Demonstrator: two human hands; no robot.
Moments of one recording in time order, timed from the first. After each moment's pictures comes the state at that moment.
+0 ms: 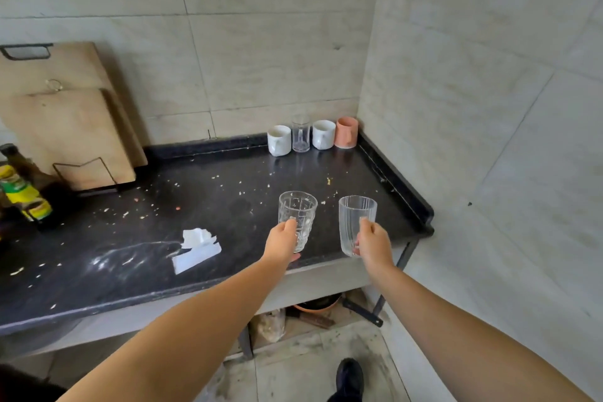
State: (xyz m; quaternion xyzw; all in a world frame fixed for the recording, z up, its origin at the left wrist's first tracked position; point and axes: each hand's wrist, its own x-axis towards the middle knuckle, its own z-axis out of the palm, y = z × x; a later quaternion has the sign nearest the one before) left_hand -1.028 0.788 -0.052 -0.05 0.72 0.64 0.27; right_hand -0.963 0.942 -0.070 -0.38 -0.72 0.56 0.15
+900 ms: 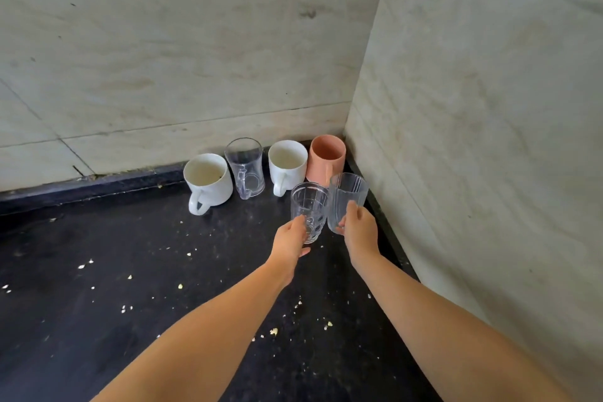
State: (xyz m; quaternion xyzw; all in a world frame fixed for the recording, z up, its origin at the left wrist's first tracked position) left_hand -1.330 1.070 -0.118 -0.14 0.67 0.63 0.36; right_hand -1.299 1.183 -0.127 -0.44 -0.71 0.54 0.13
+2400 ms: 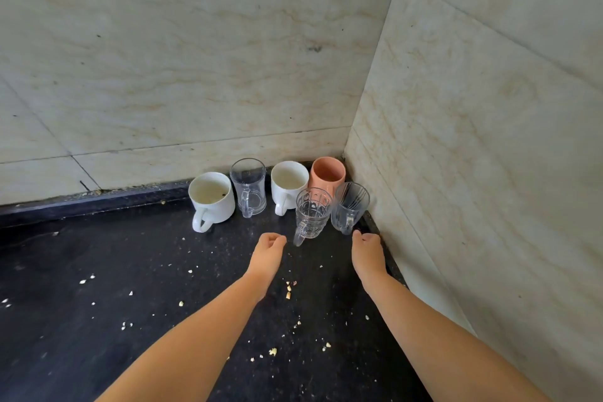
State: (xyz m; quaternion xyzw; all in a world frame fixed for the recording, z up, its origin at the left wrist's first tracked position) left_hand -1.356 1.030 -0.124 -0.08 0.76 0.56 0.32; right_hand -1.294 1.204 -0.138 -0.48 -0.74 0.47 0.04
